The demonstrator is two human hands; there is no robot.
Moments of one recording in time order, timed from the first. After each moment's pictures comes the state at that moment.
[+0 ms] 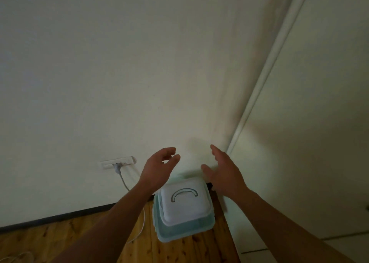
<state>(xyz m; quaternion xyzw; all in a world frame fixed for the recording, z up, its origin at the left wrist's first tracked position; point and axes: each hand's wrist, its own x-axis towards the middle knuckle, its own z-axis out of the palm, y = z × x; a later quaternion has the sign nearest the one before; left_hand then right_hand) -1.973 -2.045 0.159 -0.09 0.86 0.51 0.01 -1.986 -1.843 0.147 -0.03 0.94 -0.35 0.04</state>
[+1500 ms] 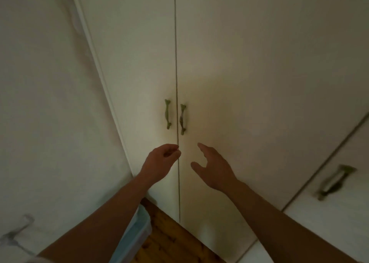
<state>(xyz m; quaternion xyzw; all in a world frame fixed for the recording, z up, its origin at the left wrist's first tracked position) -1.777 -1.795 0.265 0.29 0.83 0.45 0.15 -1.660 -1.651 0.249 0.21 0.92 -0.31 -0.13</state>
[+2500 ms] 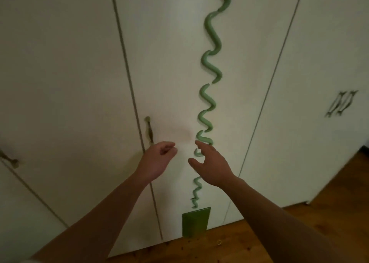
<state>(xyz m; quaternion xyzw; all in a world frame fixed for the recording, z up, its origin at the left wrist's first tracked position) -1.483 -1.667 0.292 0.59 0.63 0.39 0.31 -1.300 -1.650 0.273 0.57 0.75 -0.23 -0.27</state>
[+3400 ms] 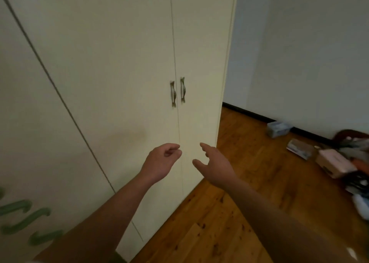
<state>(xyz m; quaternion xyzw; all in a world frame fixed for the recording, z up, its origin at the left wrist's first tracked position) -0.995 -1.576 0.277 0.76 0.43 0.25 0.41 -0.835 -1.664 0.243 0.78 0.51 -0.16 -0.33</state>
